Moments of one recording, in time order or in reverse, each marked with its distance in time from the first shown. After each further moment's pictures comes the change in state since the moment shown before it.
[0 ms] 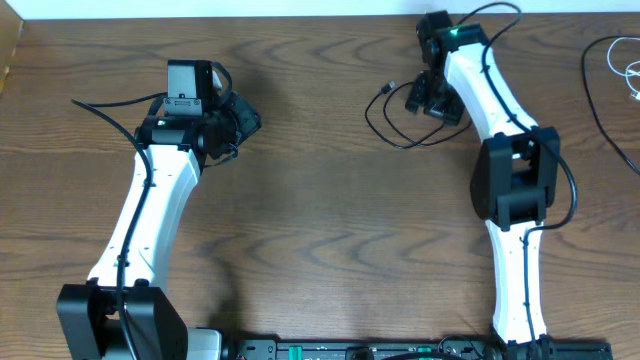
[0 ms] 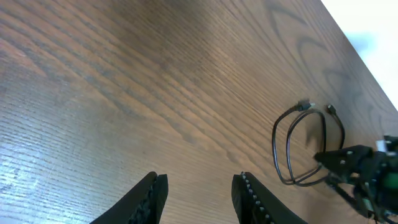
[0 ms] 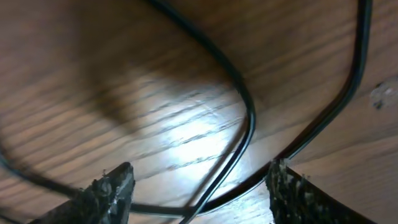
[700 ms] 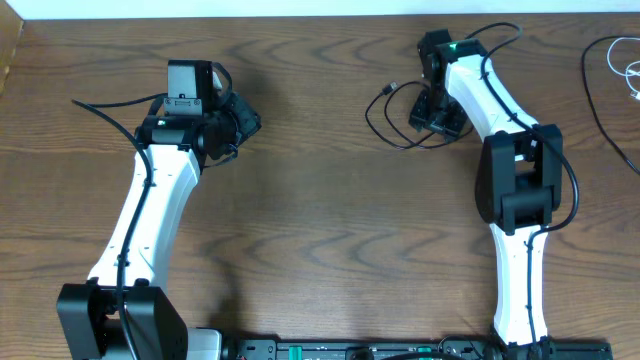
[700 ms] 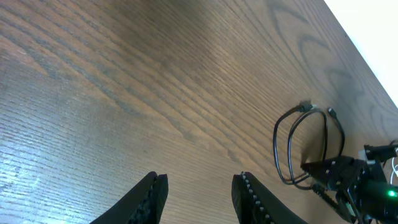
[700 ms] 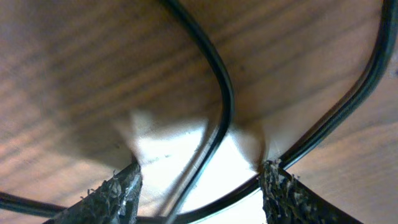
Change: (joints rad) left arm 0.000 0.001 0.000 -0.004 0.000 0.000; right arm -0.002 -0.047 -0.181 0.062 -0.011 0.019
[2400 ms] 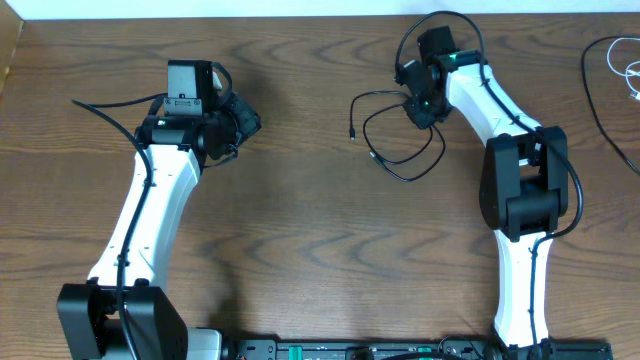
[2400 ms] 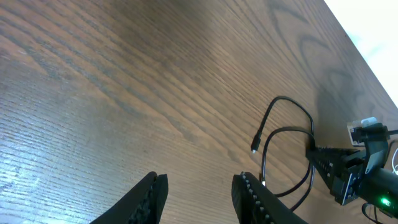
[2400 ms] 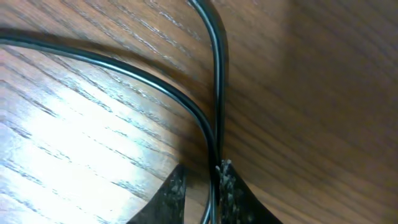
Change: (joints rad) left arm 0.000 0.000 0.000 0.000 0.000 0.000; right arm 0.006 -0.061 -0.139 0.334 -0.075 -1.067
